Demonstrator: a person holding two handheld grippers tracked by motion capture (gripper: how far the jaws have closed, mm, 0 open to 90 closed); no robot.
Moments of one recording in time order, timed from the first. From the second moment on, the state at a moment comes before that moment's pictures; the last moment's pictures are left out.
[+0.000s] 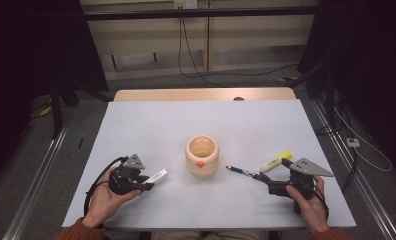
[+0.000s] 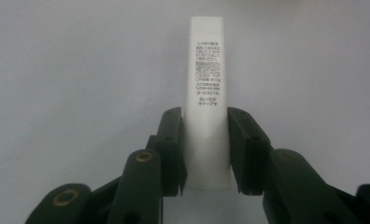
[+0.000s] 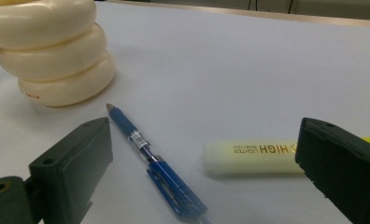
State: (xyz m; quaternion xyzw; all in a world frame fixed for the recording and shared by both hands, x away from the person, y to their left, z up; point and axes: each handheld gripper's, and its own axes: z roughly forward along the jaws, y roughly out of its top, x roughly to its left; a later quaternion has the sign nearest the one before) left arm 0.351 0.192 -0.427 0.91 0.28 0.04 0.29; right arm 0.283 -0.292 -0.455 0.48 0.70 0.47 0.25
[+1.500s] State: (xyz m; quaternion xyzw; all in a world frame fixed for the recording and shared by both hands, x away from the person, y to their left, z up) left arm 0.325 0.136 -0.411 0.91 0.23 -0.01 0.35; right arm 0.271 -0.257 -0.450 0.41 0.75 0.45 0.25
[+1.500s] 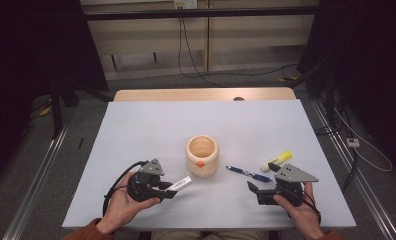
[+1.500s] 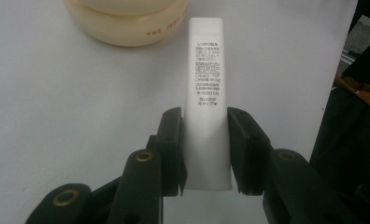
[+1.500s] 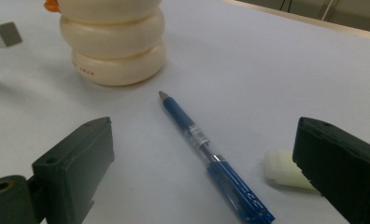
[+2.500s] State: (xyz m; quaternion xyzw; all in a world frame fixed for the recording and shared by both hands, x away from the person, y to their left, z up) left arm 0.337 0.059 -0.405 0.93 0.16 -0.03 0.33; right arm 0.255 -0.211 -0.451 0.29 0.83 0.38 0.29
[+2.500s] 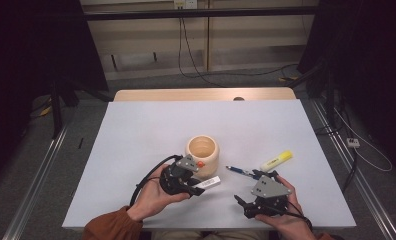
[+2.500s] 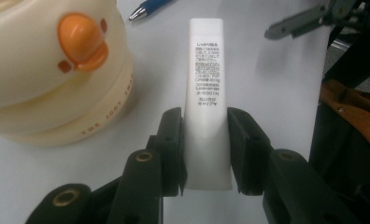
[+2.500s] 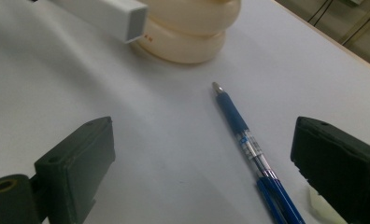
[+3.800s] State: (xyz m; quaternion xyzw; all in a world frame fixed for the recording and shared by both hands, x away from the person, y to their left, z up) left arm 0.348 -0.007 -0.396 0.94 0.11 -0.05 0.31; right arm 0.238 -0.180 -0.452 0.06 0.84 0.22 0.50
